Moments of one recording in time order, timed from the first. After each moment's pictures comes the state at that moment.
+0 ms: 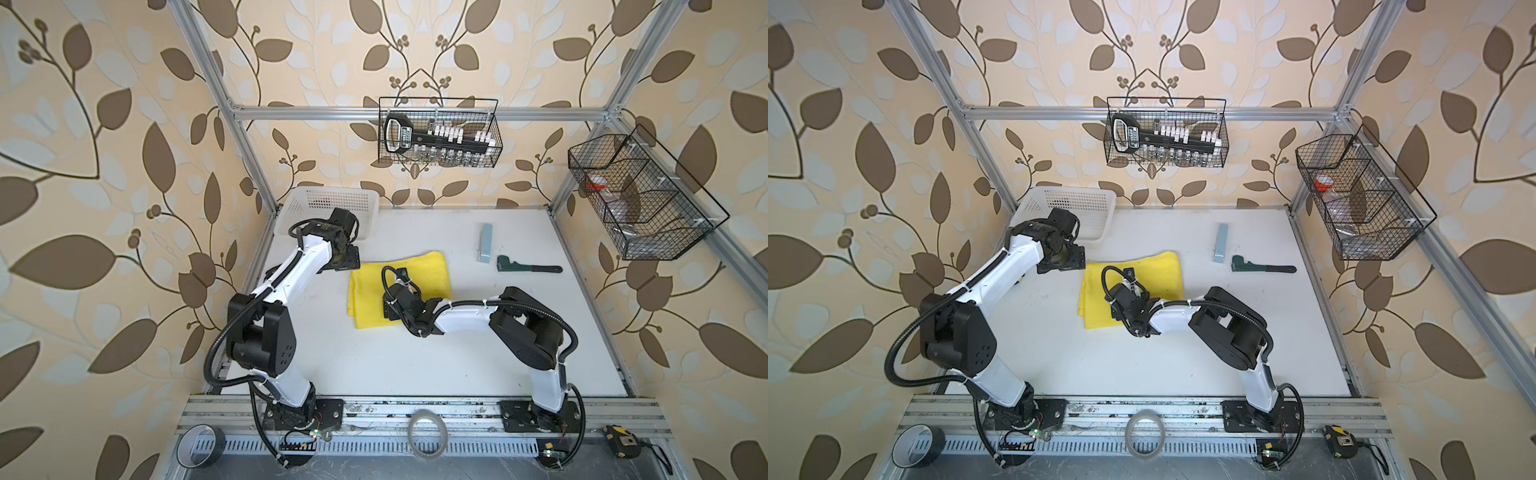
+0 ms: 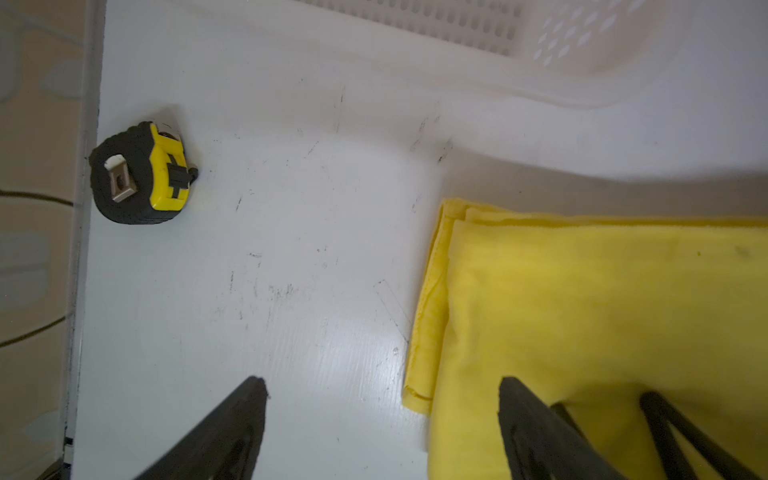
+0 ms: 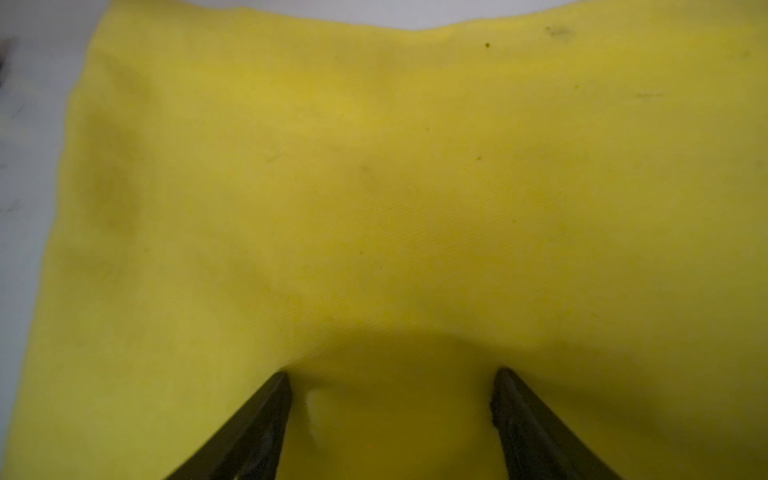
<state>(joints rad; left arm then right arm) -0.25 1.60 1.42 -1.03 -0.21 -0.42 0.92 2.01 1.15 0.00 0.44 0.64</state>
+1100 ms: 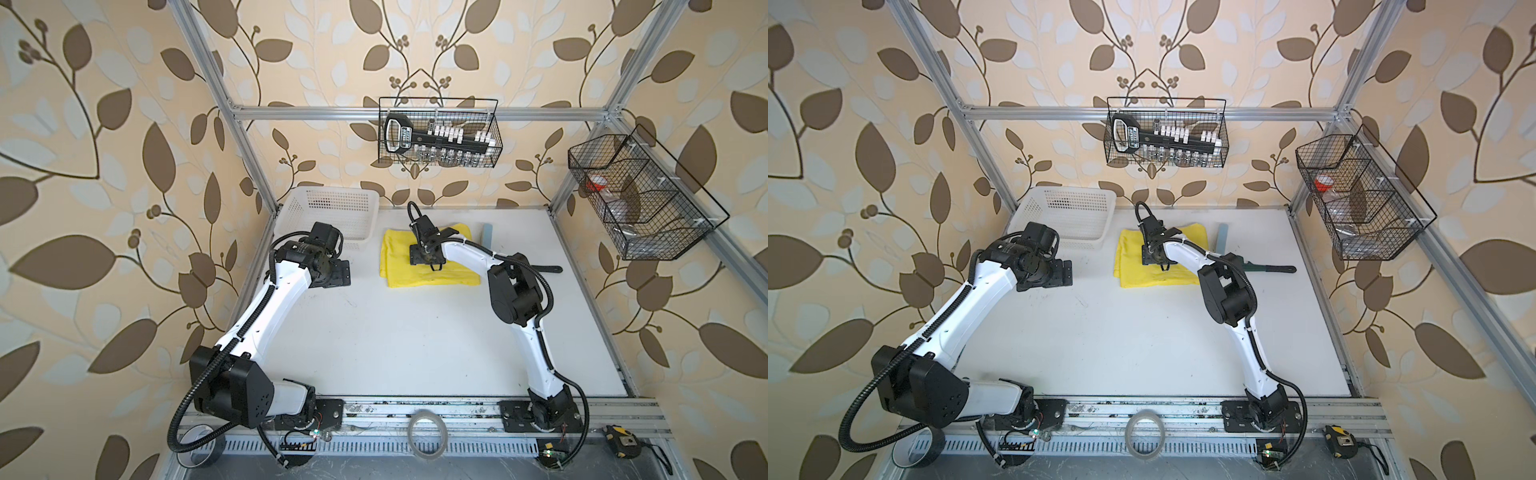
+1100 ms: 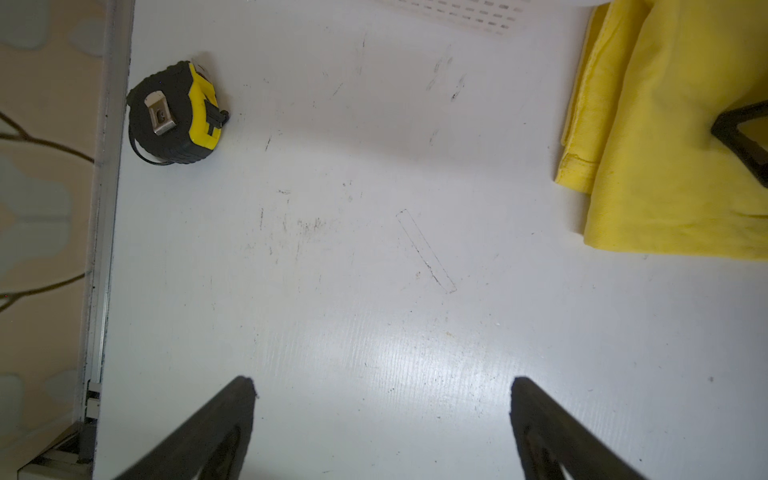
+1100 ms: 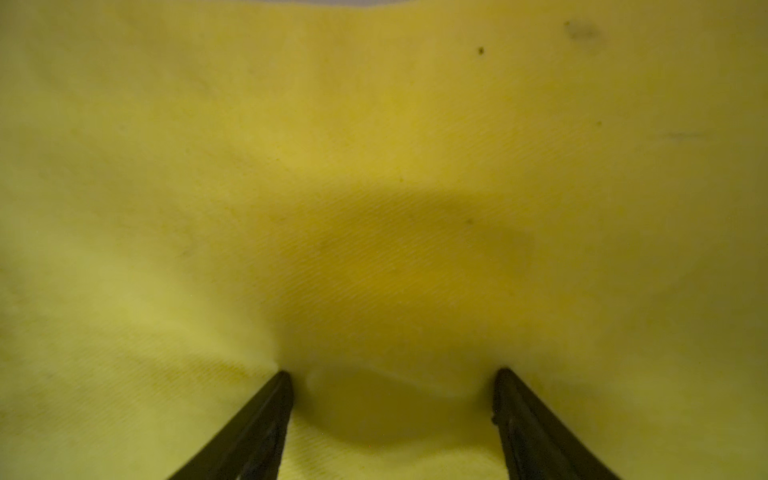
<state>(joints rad) -0.22 1.35 1.27 -1.09 -0.16 -0.38 0.51 2.37 1.97 -0.71 0.20 0.44</state>
